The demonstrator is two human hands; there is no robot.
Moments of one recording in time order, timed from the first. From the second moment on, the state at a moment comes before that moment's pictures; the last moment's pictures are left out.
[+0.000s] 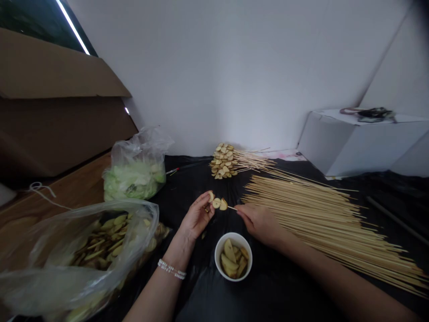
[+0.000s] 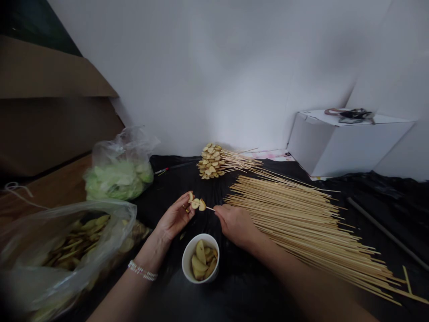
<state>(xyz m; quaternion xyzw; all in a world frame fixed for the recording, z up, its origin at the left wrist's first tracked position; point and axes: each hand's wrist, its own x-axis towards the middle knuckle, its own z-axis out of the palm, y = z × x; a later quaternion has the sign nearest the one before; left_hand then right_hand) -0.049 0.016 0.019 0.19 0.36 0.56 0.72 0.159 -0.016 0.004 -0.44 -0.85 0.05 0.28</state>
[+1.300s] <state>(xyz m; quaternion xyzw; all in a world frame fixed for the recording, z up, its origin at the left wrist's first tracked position) -0.047 0.015 0.017 0.23 0.35 0.56 0.71 0.160 -0.015 0.003 -0.45 -0.84 0.06 0.31</state>
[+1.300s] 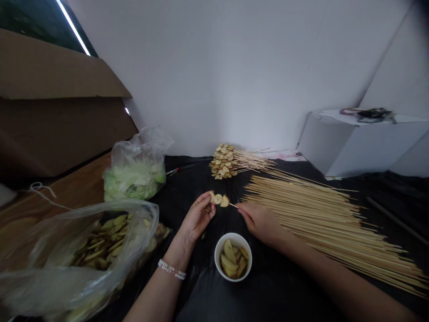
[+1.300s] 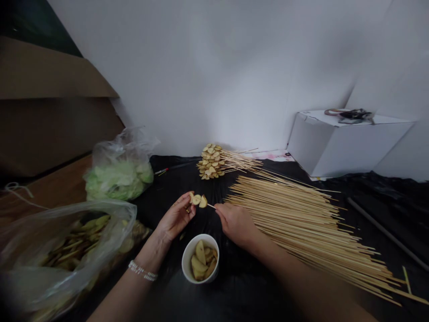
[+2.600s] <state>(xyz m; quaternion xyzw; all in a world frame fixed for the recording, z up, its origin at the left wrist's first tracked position) -0.039 0.012 0.013 0.26 0.38 0.52 0.73 0.158 -0.015 0.001 -0.46 -0.84 0.04 0.27</state>
